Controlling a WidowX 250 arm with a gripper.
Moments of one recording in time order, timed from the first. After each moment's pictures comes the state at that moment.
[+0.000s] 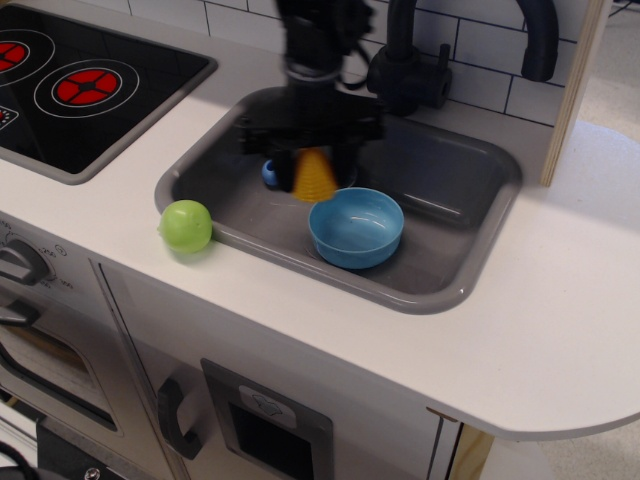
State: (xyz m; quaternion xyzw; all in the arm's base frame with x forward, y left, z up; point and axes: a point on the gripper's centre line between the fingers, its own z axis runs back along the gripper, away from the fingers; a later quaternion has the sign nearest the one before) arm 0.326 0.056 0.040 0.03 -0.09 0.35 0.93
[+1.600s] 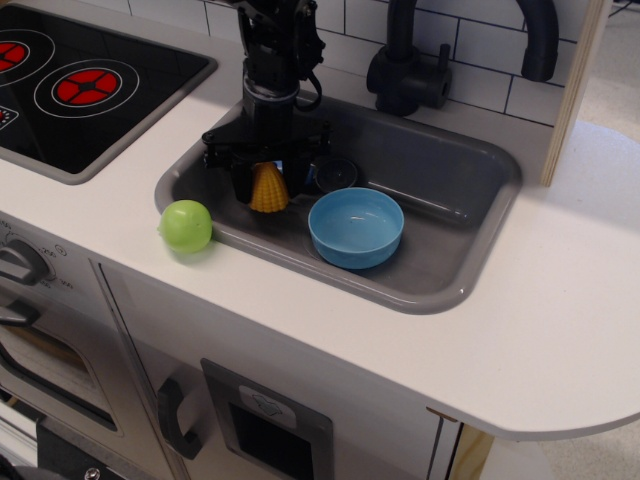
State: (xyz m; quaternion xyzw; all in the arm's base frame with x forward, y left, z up) arm 0.343 0.091 -0.005 0.07 -0.06 0.39 0.92
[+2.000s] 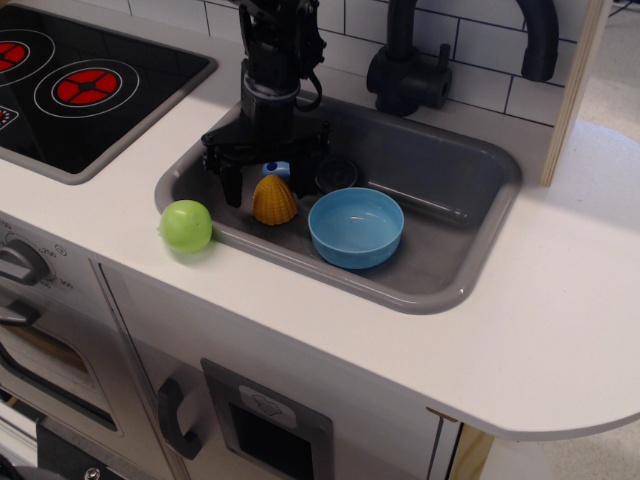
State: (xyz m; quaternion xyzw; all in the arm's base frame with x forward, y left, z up) arm 0.338 0.093 0.002 0.07 -0.05 0.41 0.91
